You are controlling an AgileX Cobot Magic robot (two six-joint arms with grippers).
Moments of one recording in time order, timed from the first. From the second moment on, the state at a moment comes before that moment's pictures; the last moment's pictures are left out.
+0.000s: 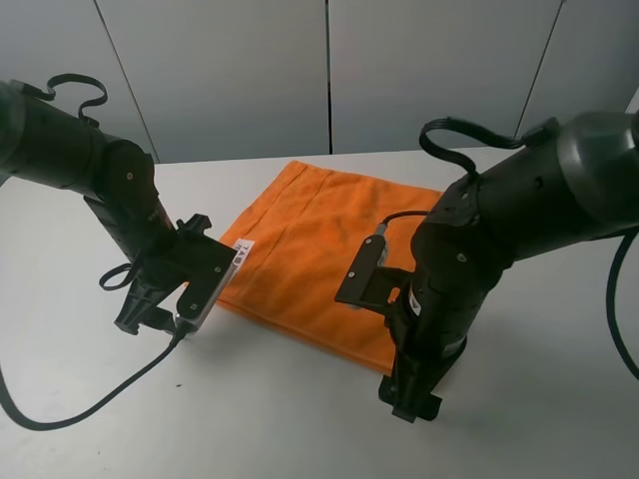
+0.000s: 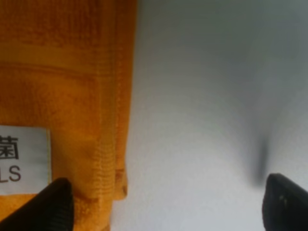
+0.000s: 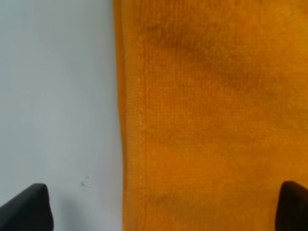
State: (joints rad) left arm -0.44 1.95 -0.98 0.02 0.56 1.44; right arm 0.82 1.84 -0.77 -0.12 0.57 -0.17
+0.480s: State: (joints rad) left arm -0.44 1.95 -0.98 0.00 0.55 1.44; right arm 0.82 1.88 -0.77 -0.12 0.56 -0.16
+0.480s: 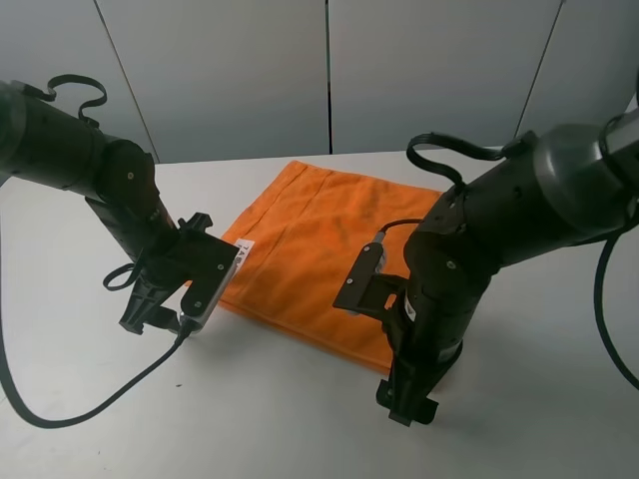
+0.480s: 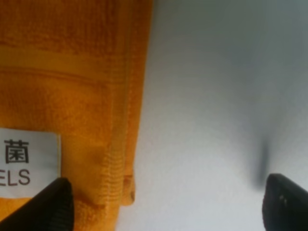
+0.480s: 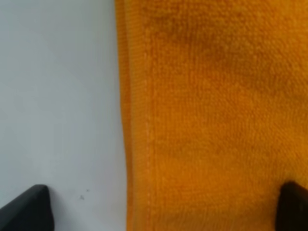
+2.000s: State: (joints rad) left arm -0.44 1.99 -0.98 0.00 0.53 1.44; right arm 0.82 1.90 -0.78 -0.08 0.57 -0.14
